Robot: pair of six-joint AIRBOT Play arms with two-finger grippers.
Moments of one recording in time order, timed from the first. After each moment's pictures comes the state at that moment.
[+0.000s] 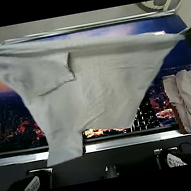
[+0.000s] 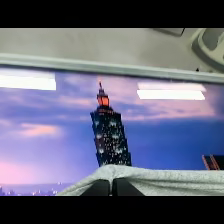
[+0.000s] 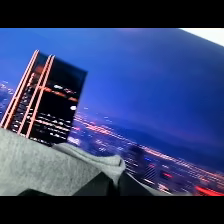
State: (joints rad) left arm 0.15 -0.98 1.55 1.18 -1.10 -1.49; right arm -0.24 -1.21 1.72 -1.38 1.32 0.96
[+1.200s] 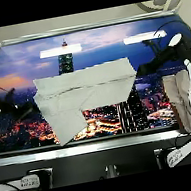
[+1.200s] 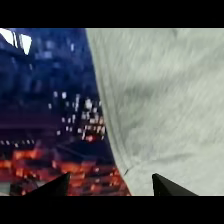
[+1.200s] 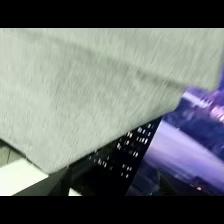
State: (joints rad) left arm 0.32 -1.51 1.09 1.16 -1.32 -1.43; right arm -0.17 -1.80 1.64 -1.05 1.44 0.95
